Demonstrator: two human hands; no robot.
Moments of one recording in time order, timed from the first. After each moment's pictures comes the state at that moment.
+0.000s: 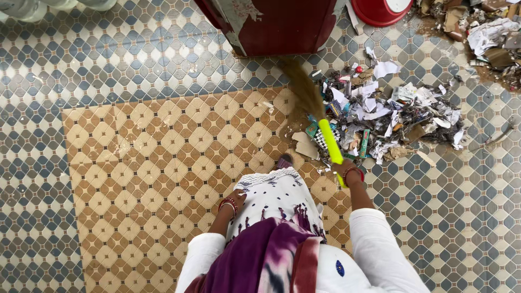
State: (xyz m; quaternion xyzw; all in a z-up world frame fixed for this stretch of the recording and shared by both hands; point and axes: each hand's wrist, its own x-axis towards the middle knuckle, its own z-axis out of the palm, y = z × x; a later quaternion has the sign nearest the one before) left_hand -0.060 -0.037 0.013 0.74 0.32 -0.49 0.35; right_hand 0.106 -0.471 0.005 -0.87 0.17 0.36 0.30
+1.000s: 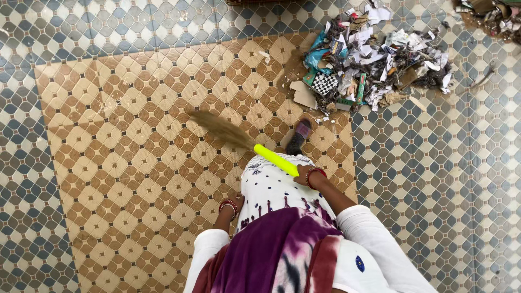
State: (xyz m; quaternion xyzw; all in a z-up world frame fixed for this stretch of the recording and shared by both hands) left_hand -0.403 -0.003 0.009 0.72 0.32 -0.51 0.34; right_hand -0.265 -0.326 0.019 -0.84 -0.09 0.53 0.07
